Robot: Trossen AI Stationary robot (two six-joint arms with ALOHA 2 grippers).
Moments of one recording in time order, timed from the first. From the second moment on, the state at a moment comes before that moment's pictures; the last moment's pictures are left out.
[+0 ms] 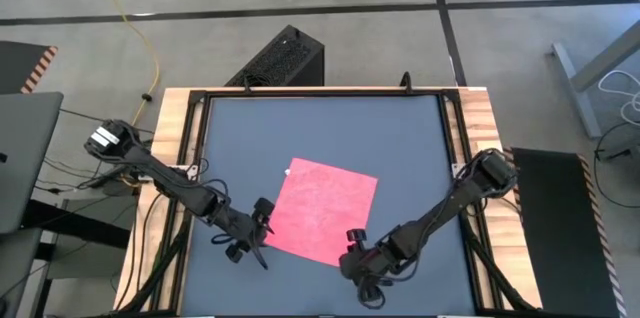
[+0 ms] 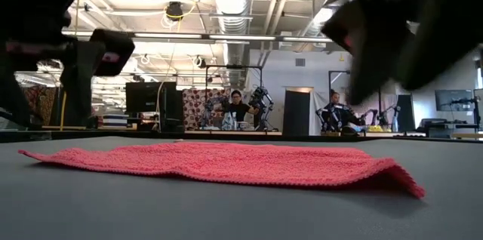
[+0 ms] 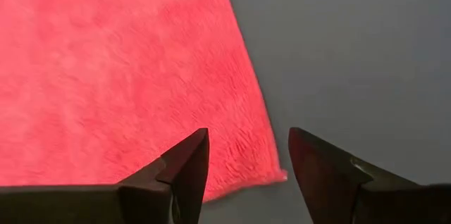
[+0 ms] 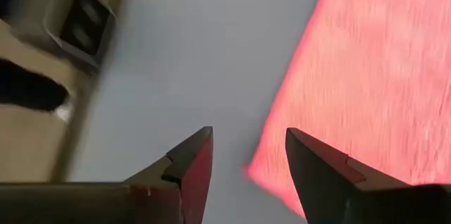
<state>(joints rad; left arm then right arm) -0.53 1.39 0.57 -0.01 -0.11 0.13 0.64 1.90 1.26 -0.33 0.18 0.44</state>
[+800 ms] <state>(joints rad) -0.53 1.47 0.56 0.00 -0.11 0.07 0.65 1.99 1.26 -0.33 0.27 0.59</state>
